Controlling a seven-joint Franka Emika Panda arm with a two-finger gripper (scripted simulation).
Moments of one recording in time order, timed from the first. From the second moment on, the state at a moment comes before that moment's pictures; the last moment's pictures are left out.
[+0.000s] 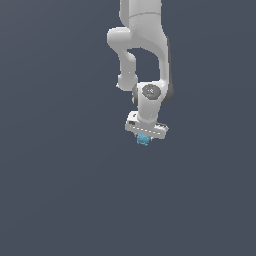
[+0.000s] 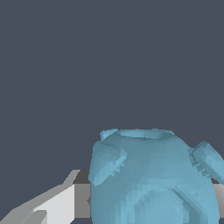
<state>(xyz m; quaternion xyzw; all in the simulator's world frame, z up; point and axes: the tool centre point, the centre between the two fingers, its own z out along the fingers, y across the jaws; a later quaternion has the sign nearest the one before) -0.089 0.084 0.040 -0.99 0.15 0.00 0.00</state>
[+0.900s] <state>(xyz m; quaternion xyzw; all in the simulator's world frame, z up) -0.076 0.039 0.096 -0.99 0.15 0.00 0.00</state>
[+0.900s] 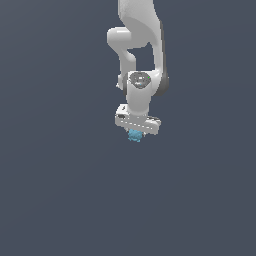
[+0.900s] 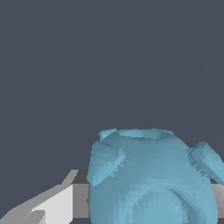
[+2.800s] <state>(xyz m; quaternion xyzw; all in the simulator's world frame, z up) 0.006 -0.202 0.395 -0.99 0.15 0.00 0.00</state>
